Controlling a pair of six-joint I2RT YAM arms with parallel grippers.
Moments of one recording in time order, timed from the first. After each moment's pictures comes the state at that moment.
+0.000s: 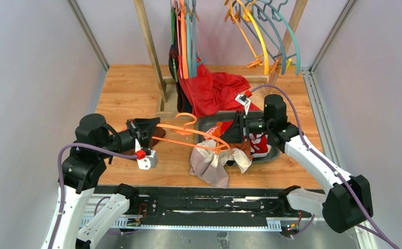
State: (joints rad) left arm -0.32 0.64 1.11 -0.76 0.69 1.41; right arm 0.42 1.16 0.81 0.01 -1.17 0.48
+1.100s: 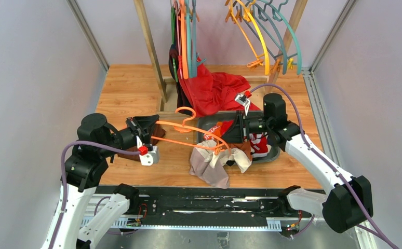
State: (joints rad) left arm -0.32 0.64 1.08 -0.70 0.63 1.38; right arm 0.42 1.16 0.84 -0.10 -1.16 0.37
